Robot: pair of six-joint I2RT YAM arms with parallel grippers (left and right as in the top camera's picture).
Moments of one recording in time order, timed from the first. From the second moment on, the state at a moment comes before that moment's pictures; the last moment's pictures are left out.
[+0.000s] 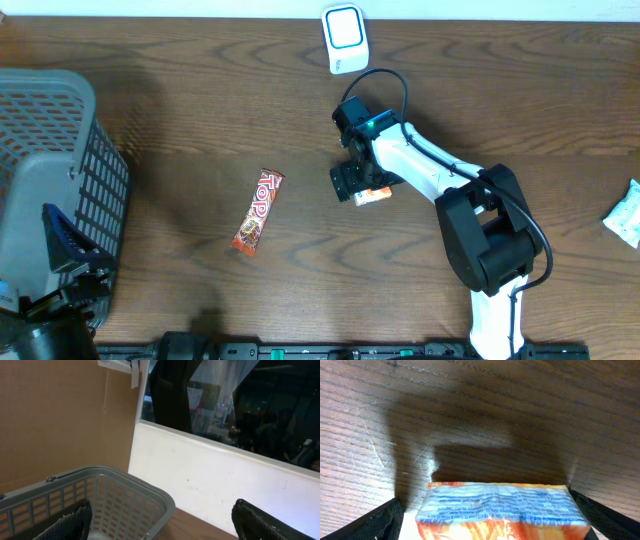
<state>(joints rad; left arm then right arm) -0.07 0.35 1.12 -0.63 -0.52 -0.15 0.54 2.11 1.47 -0.90 0.02 0.24</state>
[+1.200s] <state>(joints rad) -0.07 0.34 1.09 -0.62 -0.52 -0.15 0.53 2.16 1.87 -1.35 0.04 0.26</state>
